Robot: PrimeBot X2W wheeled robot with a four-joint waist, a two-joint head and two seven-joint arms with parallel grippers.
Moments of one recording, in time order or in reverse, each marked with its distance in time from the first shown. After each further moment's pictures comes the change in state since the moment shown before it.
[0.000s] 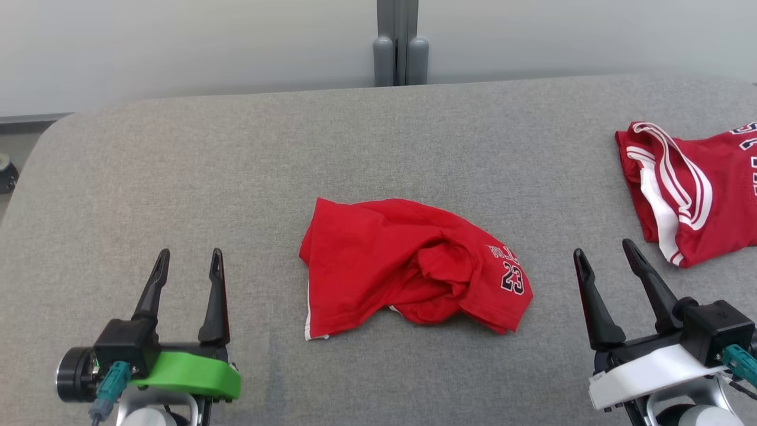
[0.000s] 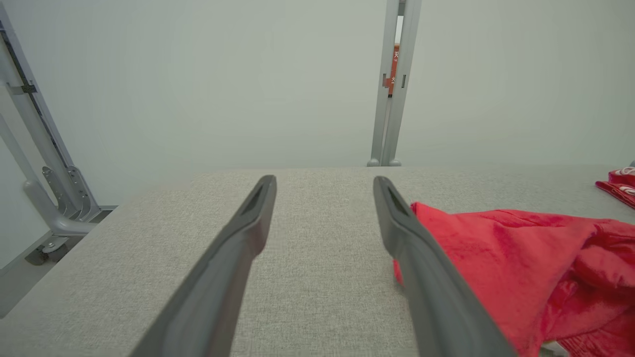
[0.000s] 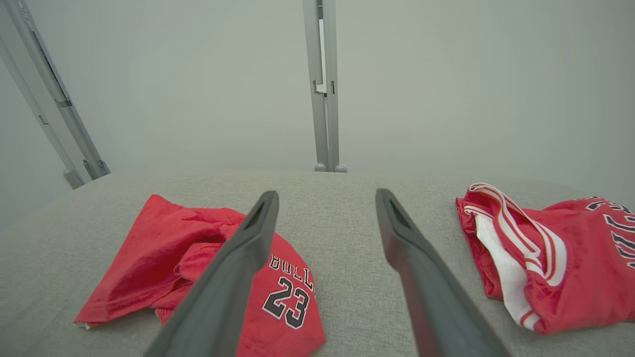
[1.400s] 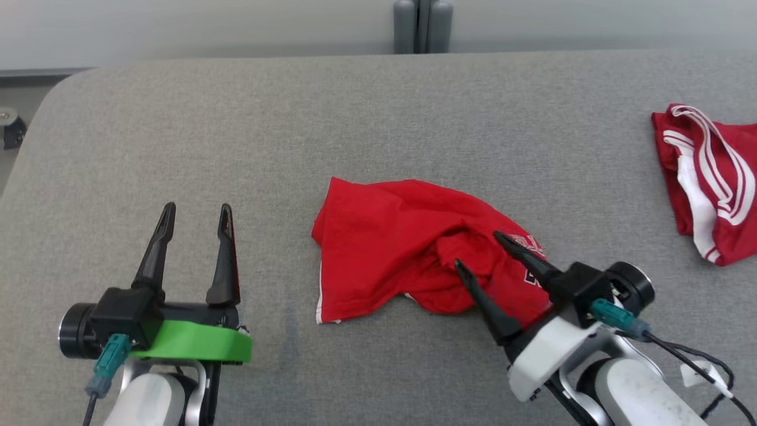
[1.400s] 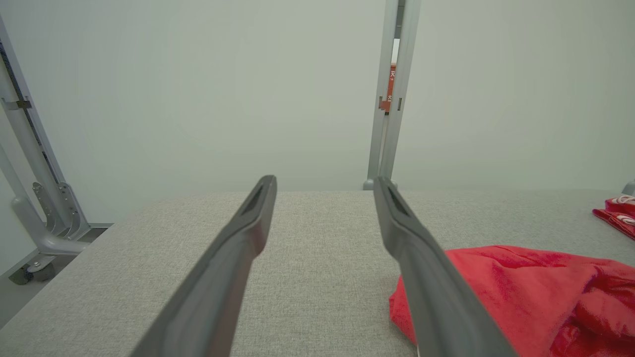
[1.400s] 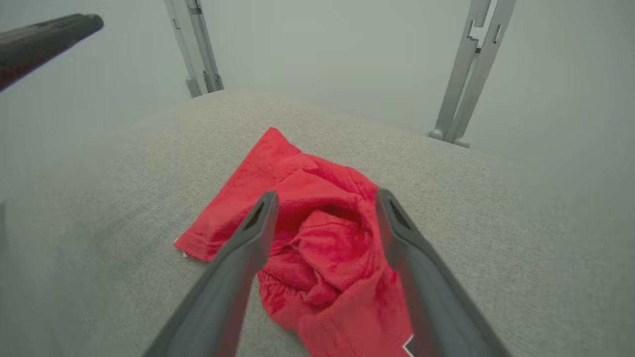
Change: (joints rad) left arm -0.061 -0.008 -0.017 -0.087 0.001 0.011 0.002; right arm -0.227 -0.145 0.358 0.122 0.039 0.000 0.097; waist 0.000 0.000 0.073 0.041
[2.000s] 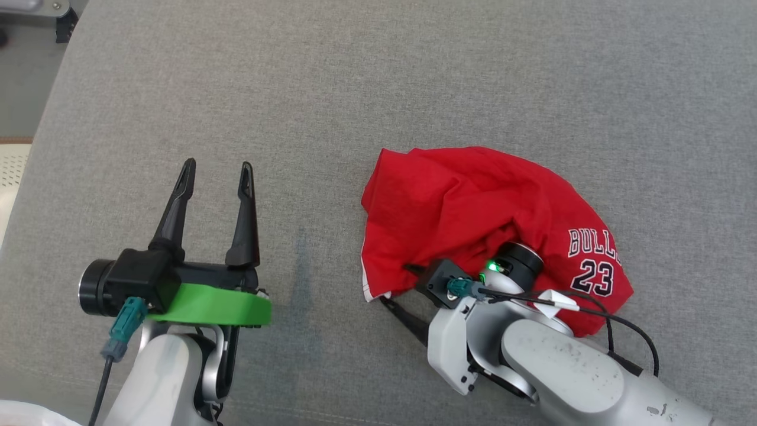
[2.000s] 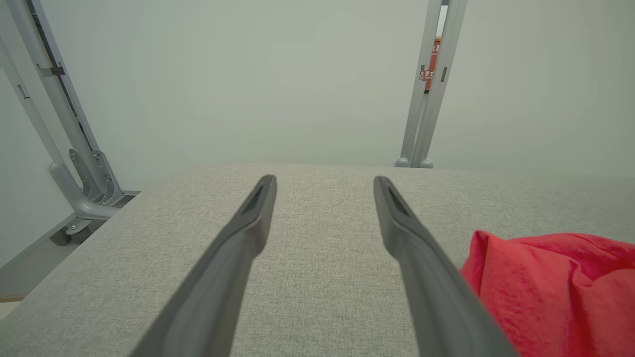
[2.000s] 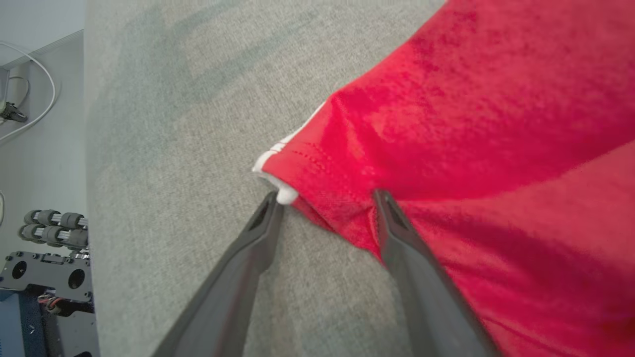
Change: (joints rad) left arm -0.127 -0.095 0.020 0.074 0.053 -0.072 -0.015; right arm -0.450 0.008 0.562 0.474 0.143 0.000 0.121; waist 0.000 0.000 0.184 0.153
